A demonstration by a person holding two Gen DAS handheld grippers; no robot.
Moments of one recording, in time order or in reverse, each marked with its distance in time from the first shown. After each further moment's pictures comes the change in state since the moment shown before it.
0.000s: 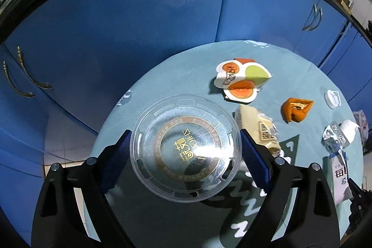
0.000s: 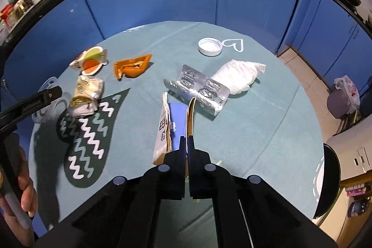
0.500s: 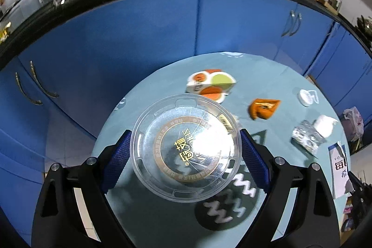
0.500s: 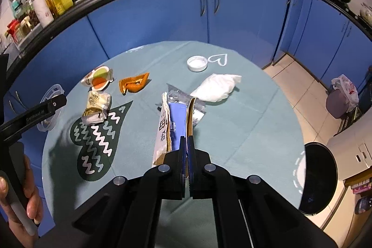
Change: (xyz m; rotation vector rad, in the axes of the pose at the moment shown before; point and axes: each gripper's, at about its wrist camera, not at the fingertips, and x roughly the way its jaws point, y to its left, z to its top) left arm -0.061 -0.027 -0.012 0.041 -0.071 -0.029; right arm -0.047 -0.028 -0.008 0.050 -0.091 0.013
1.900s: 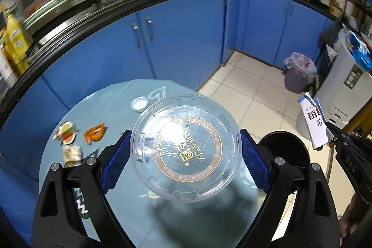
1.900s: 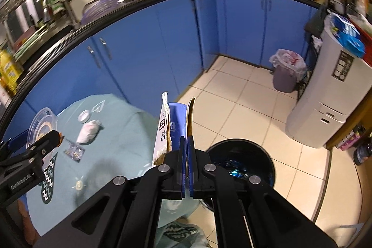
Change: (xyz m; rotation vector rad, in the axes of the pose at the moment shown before) left arm -0.103 -0.289 -0.041 0.466 -0.101 -0.254; right arm -0.091 -0.233 -0.027 0.352 -0.160 -0.209
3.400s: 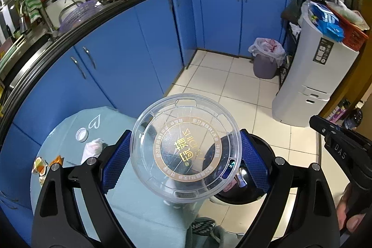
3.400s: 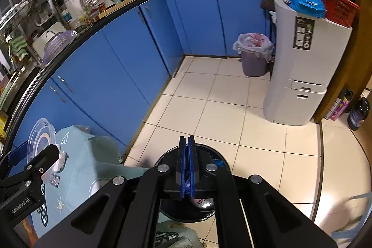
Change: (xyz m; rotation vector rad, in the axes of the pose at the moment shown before) left arm -0.001 -0.148 0.026 0.203 -0.016 -0.104; right arm -0.013 -0.135 0.006 0.233 -0.025 -0.072
